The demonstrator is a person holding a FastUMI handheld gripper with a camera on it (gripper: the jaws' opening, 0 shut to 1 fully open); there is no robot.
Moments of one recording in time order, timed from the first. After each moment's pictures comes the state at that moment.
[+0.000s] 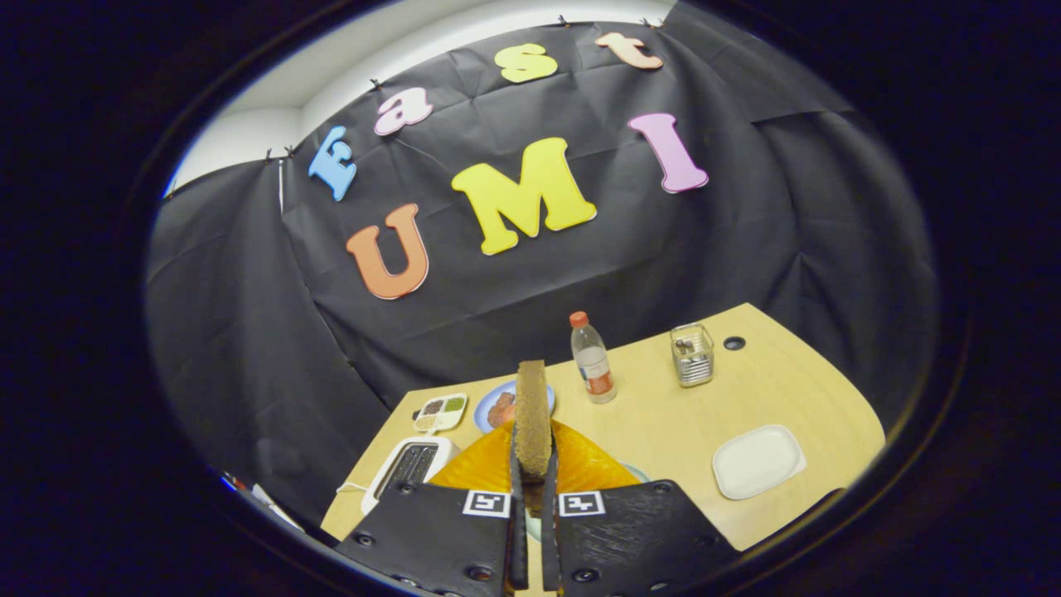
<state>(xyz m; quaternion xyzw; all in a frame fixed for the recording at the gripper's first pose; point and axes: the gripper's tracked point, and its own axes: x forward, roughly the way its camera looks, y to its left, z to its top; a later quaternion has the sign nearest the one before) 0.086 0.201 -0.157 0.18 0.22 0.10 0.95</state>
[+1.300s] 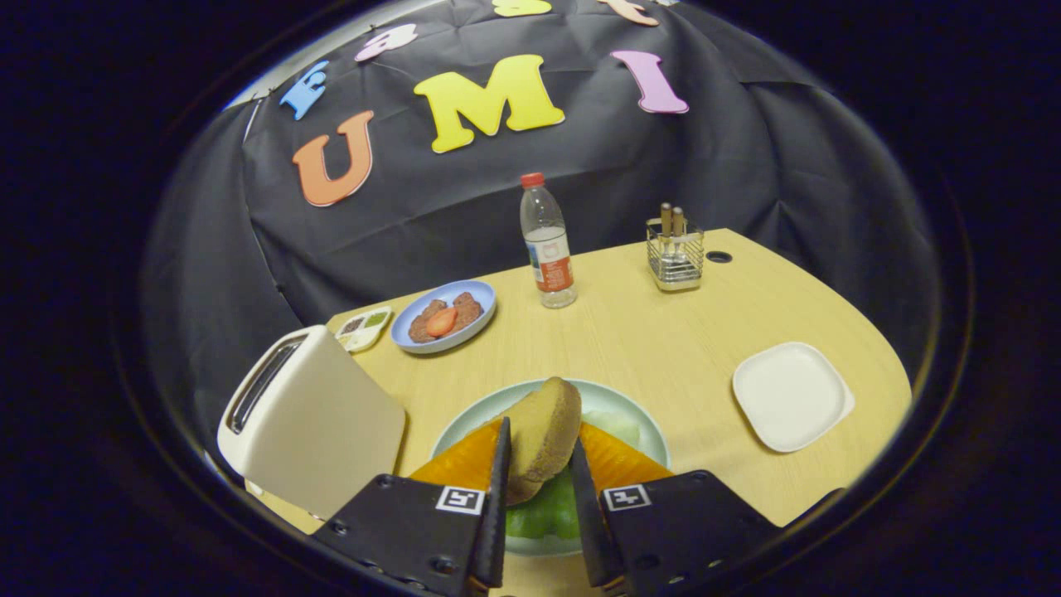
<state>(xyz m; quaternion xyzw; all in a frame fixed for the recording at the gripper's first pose) 0.117 0.209 -0.352 0.12 0.31 0.02 0.94</state>
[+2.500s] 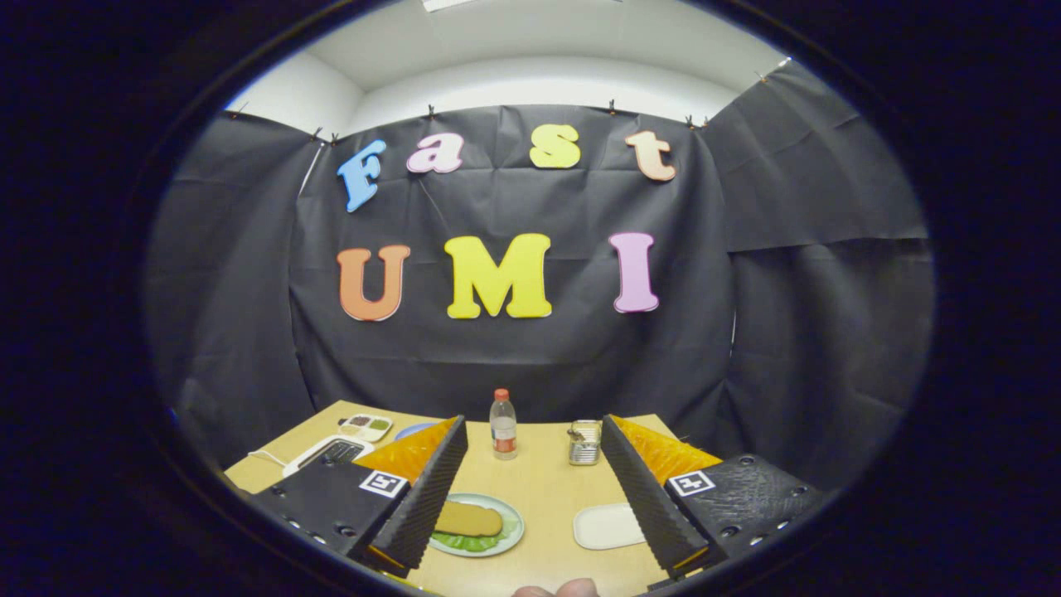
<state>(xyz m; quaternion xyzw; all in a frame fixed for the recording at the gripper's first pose) 0.000 0.093 -0.046 0.02 0.05 0.02 1.00</state>
